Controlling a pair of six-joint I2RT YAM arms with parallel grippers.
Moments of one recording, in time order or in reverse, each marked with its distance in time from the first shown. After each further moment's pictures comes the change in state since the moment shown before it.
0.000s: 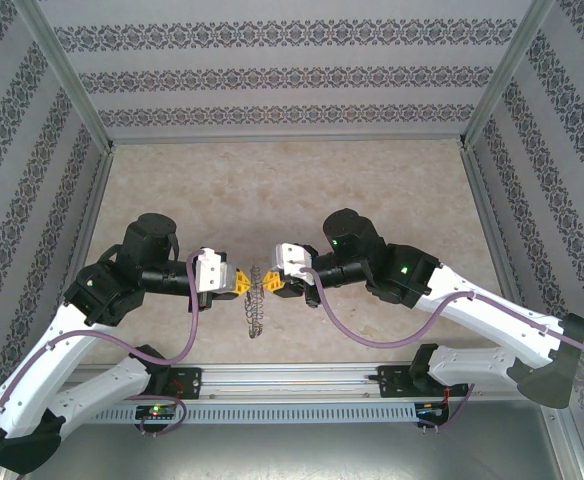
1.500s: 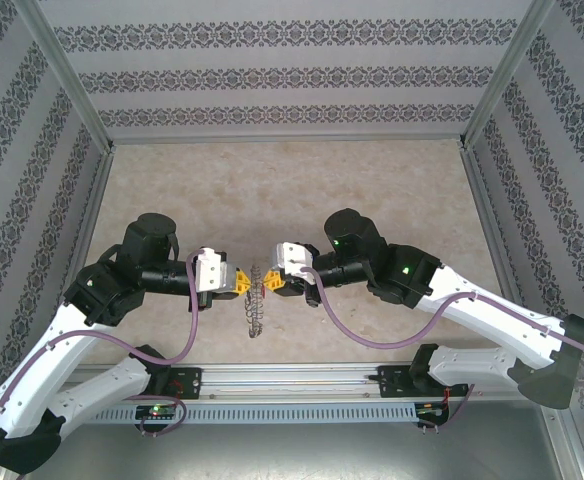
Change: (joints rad) left arm 0.000 0.000 0.000 0.006 0.000 -0.003; right arm 0.000 -0.006 0.000 0.000 0.014 0.000
